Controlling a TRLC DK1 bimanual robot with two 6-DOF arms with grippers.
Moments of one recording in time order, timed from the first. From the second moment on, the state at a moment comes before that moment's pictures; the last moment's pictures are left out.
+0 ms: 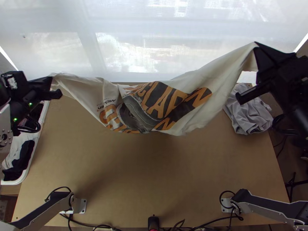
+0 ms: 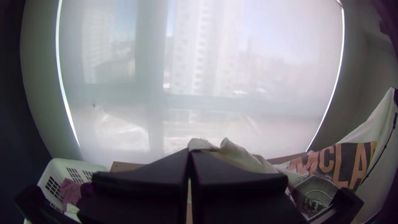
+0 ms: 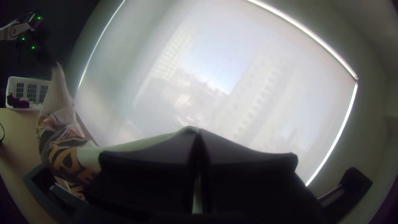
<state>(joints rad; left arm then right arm) 0.03 1.09 1.56 -0.69 0.10 -0.05 0.69 1.22 2.04 -0.66 0.35 -0.59</state>
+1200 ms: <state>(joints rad) 0.02 0.99 1.39 -0.64 0.19 -0.10 0.58 1.10 1.41 -0.20 0.19 -0.61</state>
